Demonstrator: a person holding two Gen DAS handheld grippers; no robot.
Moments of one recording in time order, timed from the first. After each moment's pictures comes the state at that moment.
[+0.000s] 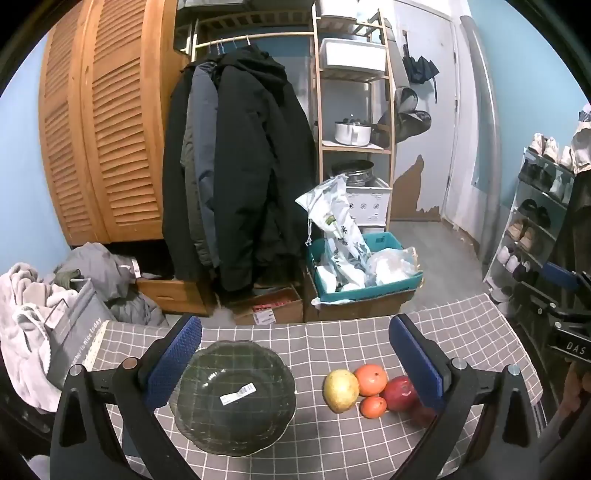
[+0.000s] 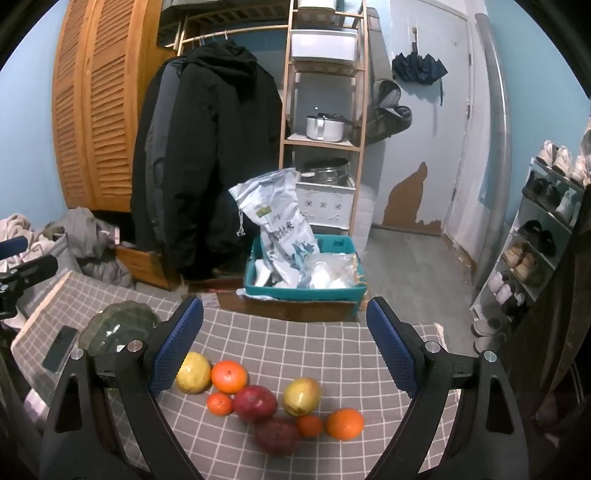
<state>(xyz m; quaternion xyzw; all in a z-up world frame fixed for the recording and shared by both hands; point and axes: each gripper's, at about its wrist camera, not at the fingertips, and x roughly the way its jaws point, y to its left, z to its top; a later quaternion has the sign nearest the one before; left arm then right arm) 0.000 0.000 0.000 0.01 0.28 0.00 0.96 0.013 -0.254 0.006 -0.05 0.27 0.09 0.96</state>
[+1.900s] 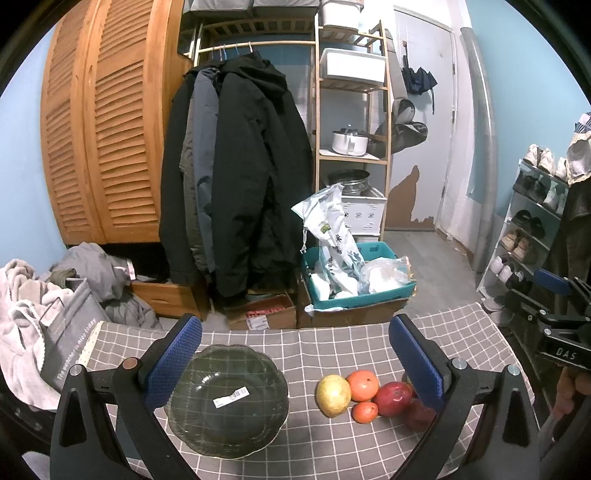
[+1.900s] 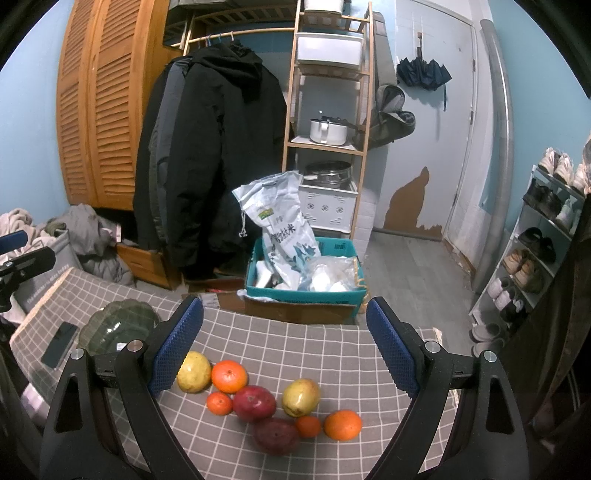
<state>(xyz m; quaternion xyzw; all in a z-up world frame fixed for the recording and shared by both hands) -0.005 0.000 0.008 0.00 0.27 -0.01 0.96 0.011 -0.253 0.008 -0.06 0.27 0.09 0.96</state>
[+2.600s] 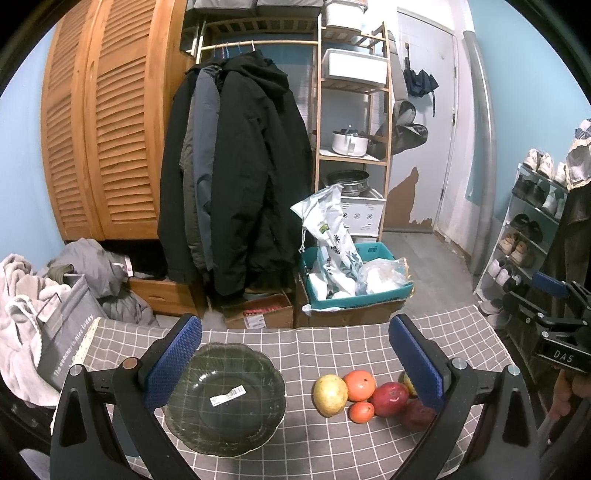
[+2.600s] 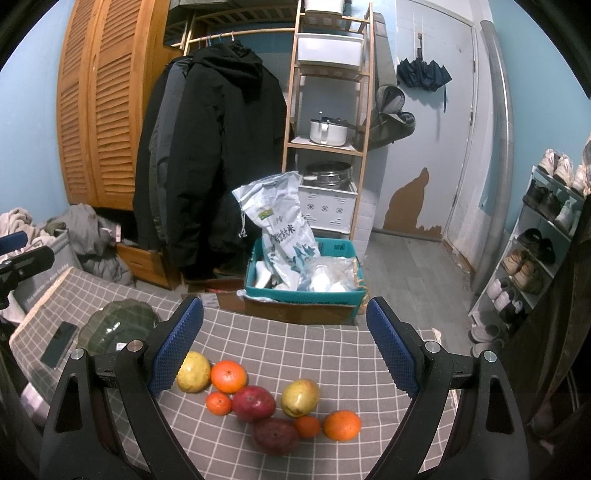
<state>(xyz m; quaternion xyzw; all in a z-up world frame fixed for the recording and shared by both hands) -0.006 -0.001 0.008 -0.01 0.27 -0.01 0.96 0.011 -0.252 0.008 -0.06 0.27 0.09 0.96</state>
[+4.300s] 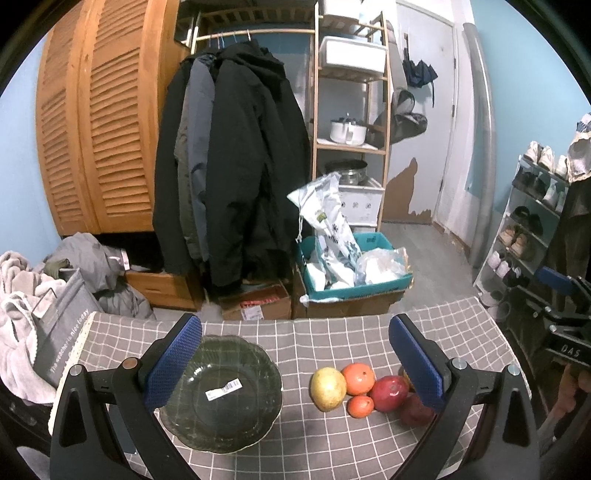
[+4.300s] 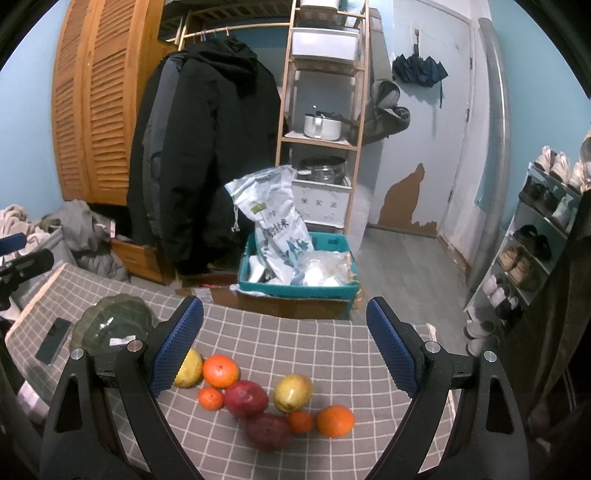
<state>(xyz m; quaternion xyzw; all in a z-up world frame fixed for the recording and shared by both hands) -0.001 -0.016 -0.006 -0.01 0.29 -0.01 0.96 0.013 -0.262 0.002 -0.06 0.28 0.08 0.95</state>
